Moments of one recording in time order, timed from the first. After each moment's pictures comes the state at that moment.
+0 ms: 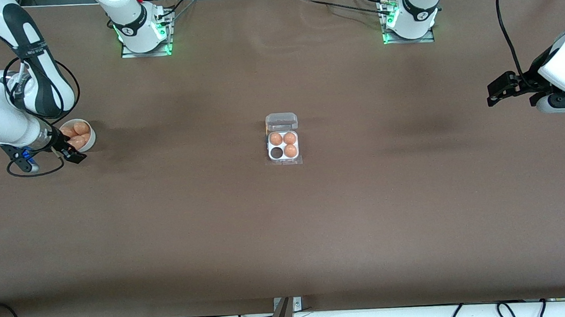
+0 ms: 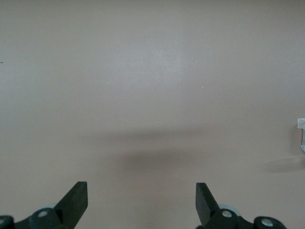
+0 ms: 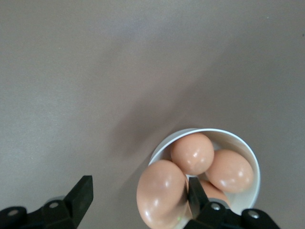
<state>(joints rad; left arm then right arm) -0.04 0.02 0.02 -1.67 -0.01 1.67 0.01 -0.13 0.26 -0.15 -2.28 -0.09 2.43 0.62</state>
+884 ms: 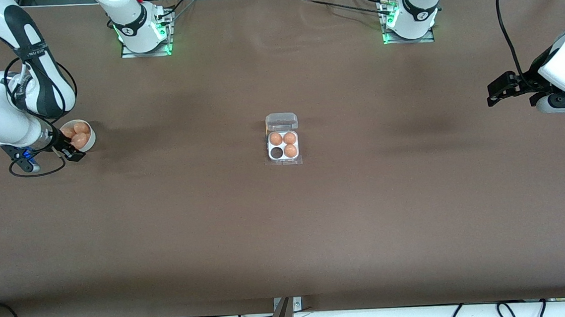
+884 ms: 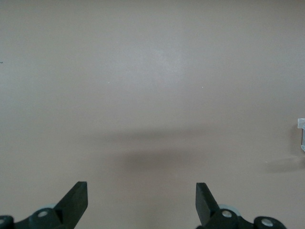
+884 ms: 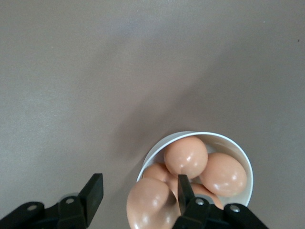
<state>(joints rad) -0.04 0.02 0.02 -1.67 -0.01 1.67 0.01 -0.14 0.27 -0.15 -2.28 -0.12 2.43 0.62</state>
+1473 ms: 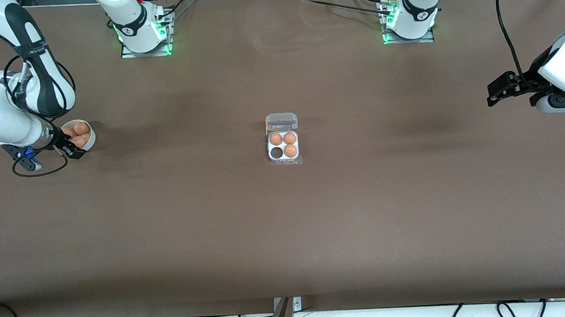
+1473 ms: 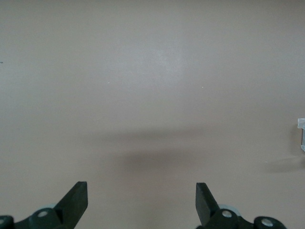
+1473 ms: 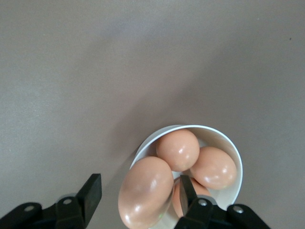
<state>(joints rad) -0.04 0.02 0.02 -1.67 -0.01 1.67 0.01 -0.13 0.26 -0.15 -2.28 -0.15 2.39 0.61</state>
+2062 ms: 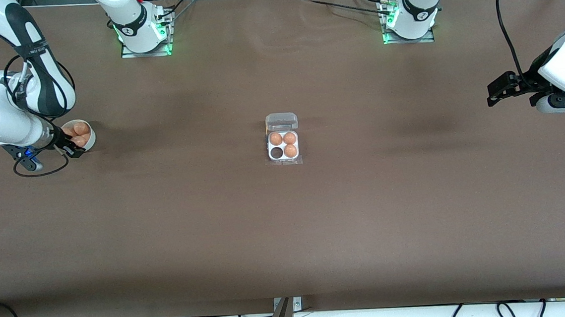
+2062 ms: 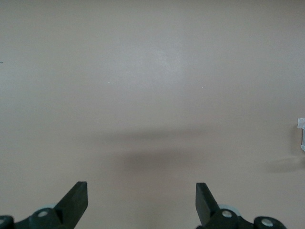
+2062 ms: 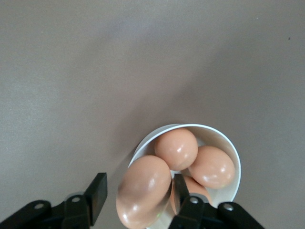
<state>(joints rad) -0.04 0.02 0.02 -1.67 -0.01 1.67 0.01 -0.13 0.26 -0.15 -2.28 -0.16 2.38 0.61</state>
